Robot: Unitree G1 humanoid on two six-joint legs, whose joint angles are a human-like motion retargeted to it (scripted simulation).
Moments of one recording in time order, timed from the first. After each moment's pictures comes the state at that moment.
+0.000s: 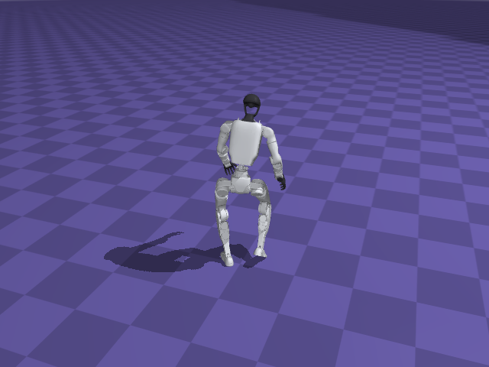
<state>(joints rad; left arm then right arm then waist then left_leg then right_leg) -0.59 0.27 -0.48 1.00 0.37 -0.03 0.33 -0.09 -0.43 0.22 0.67 0.15 -0.19 -0.28 -0.23 0.03 0.31 -0.53 0.07 0.30 0.94 -0.42 0.04 -0.77 -0.34 -0.12 1.35 -0.08 0.11</state>
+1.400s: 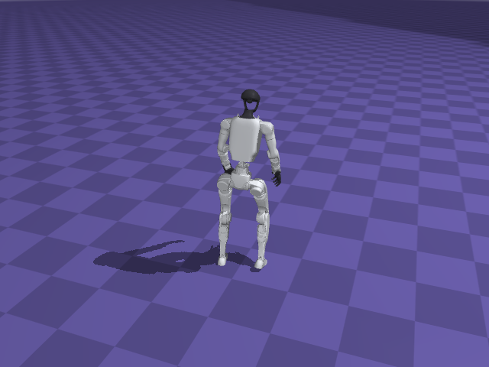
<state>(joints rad) -0.30 0.26 -0.39 1.08 0.31 -0.10 0.14 -0.35 -0.26 0.38 0.99 -0.15 -0.11 -0.08 -0.15 -0.08 0.21 -0.25 -0.03 0.13 0.40 -0.14 -0.02 -0.47 -0.19 0.03 0.86 -0.18 0.23</state>
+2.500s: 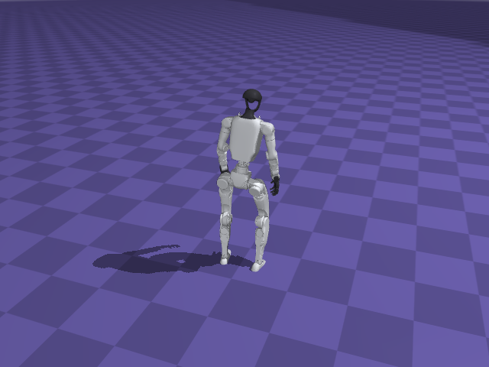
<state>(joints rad) -0.16 0.23 -0.39 1.17 0.38 -0.07 0.03 -0.24 -0.23 0.36 1.18 -0.15 -0.08 0.01 -0.10 -0.05 0.14 -0.14 -0.06 0.20 0.20 -0.20 0.03 -0.35 -0.24 -0.10 0.63 -0.25 0.15</state>
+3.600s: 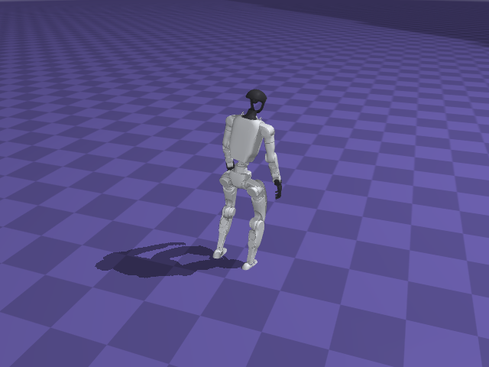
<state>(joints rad) -0.24 0.21 -0.39 1.21 0.37 -0.06 0.01 -0.29 -0.25 0.35 1.21 -0.10 -0.07 -0.03 -0.03 0.04 0.19 -0.29 0.16 0.19 0.62 -0.14 -0.06 -0.24 -0.04 -0.09 0.42 -0.16 0.15</state>
